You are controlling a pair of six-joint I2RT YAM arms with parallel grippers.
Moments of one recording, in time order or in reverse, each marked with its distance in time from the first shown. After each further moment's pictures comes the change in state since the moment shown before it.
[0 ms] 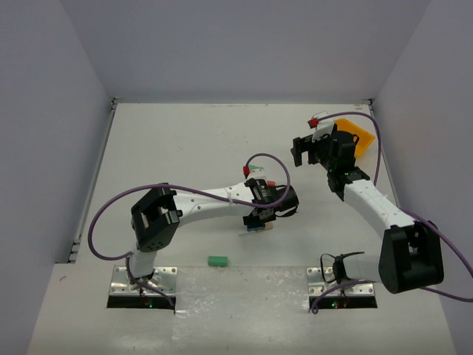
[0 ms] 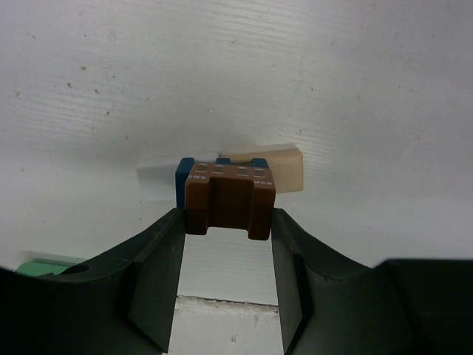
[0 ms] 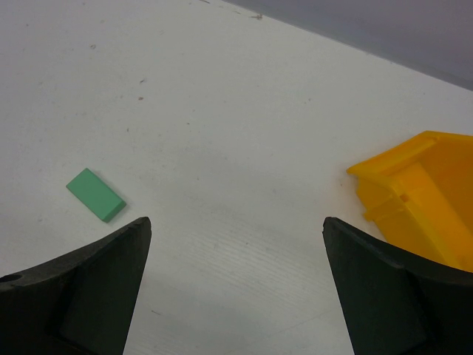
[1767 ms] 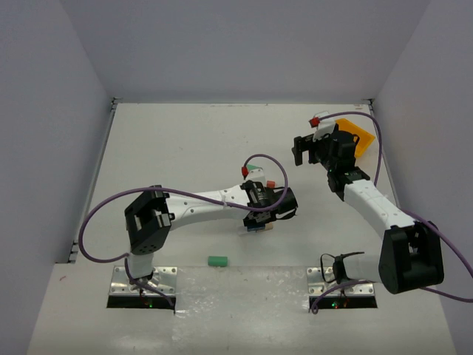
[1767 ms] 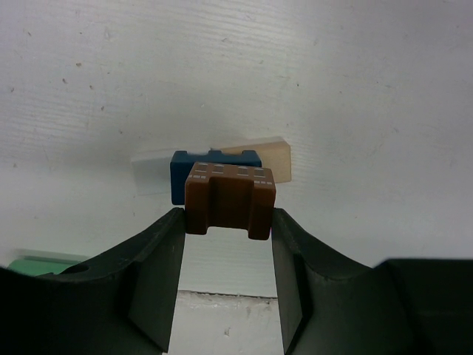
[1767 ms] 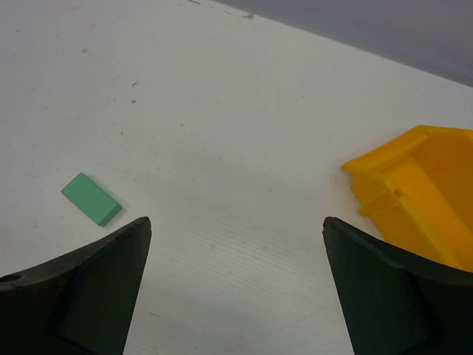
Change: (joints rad) left arm -0.016 -0.052 -0.037 0.031 -0.023 -0.023; right arm 0.000 -0.002 0.001 0.000 0.026 0.016
